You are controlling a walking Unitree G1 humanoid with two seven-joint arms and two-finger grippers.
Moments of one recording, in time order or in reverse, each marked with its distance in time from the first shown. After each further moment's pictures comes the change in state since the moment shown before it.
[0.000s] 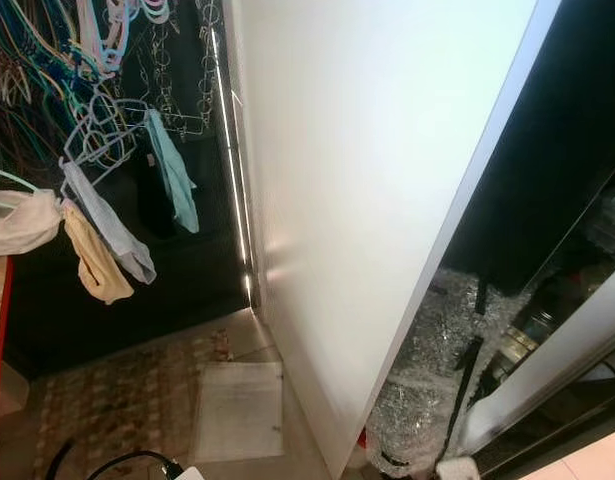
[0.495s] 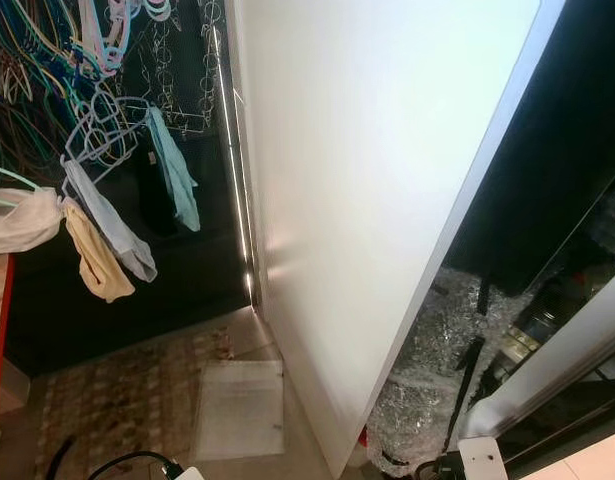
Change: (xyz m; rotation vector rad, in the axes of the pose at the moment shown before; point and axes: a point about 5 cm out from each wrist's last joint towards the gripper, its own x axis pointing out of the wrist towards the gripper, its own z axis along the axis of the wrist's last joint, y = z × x) left arm 0.000 0.000 0.000 0.000 -0.001 0.000; right arm 0.004 -0.026 0.019 -0.039 -0.074 -0.182
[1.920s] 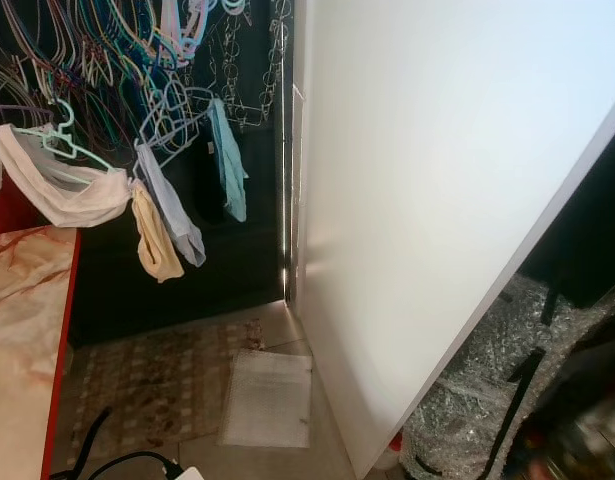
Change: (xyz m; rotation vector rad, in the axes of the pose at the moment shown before) left arm 0.000 0.000 0.000 -0.001 -0.003 -0.002; right arm -0.043 -0.061 -0.073 0.245 0.431 -0.609
